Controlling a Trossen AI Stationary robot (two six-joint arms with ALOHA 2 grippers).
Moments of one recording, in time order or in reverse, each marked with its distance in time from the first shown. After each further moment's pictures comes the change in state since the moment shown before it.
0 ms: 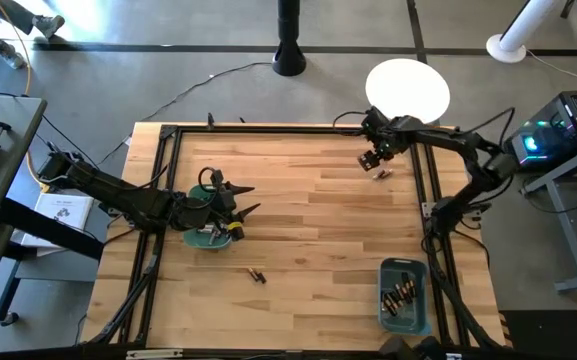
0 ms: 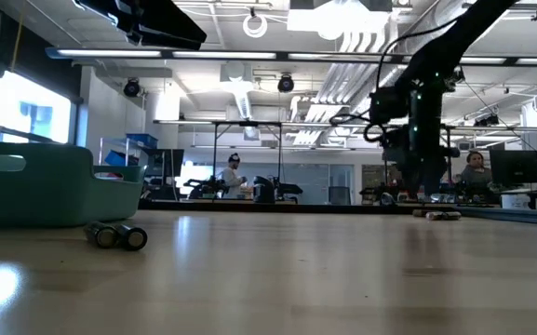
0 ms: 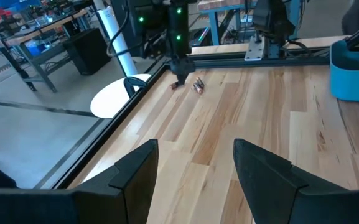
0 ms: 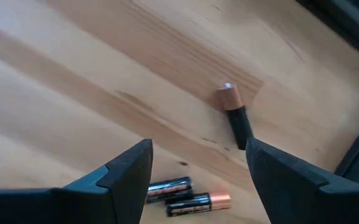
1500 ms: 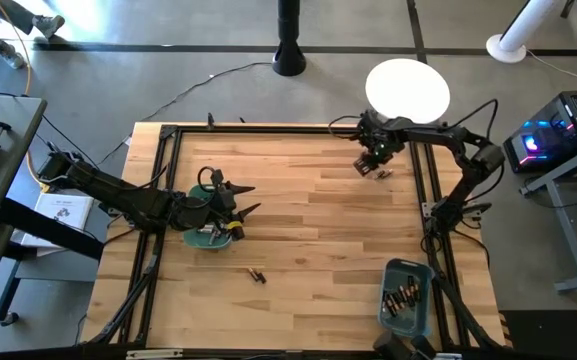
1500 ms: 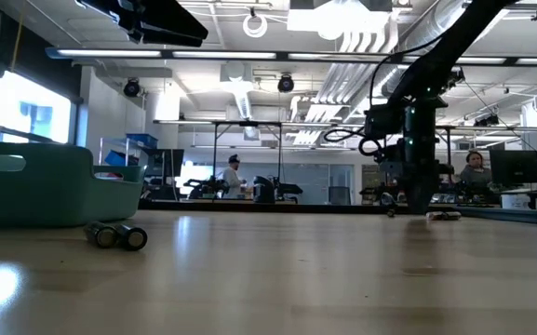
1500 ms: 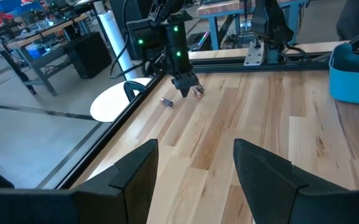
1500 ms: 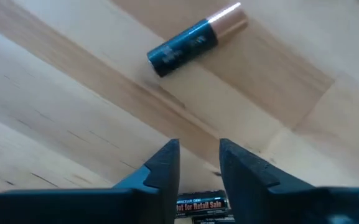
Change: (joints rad) left arm 0.000 0.000 0.000 0.024 0.000 0.011; right arm -0.008 0.112 0.009 0.026 -0.111 -0.045
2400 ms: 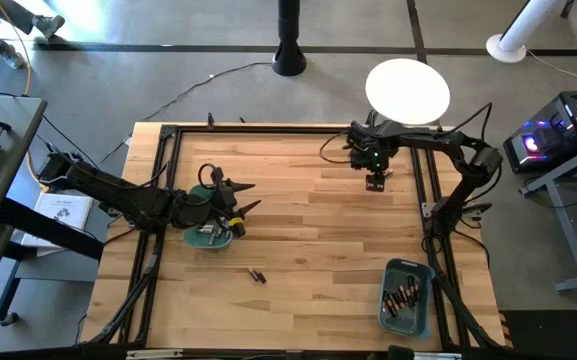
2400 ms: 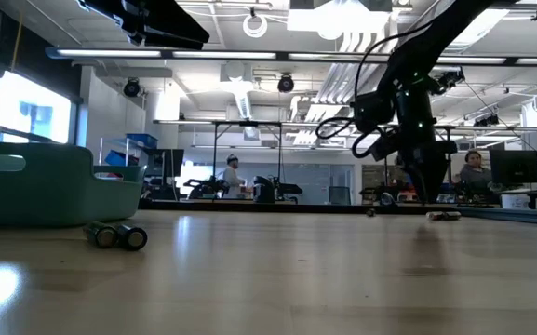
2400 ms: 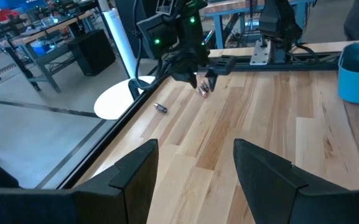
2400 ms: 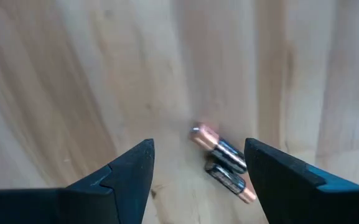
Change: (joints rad) left arm 0.026 0.000 0.000 -0.002 0.007 -0.003; right arm 0.164 -0.008 0.077 -0.254 0.030 -0.608
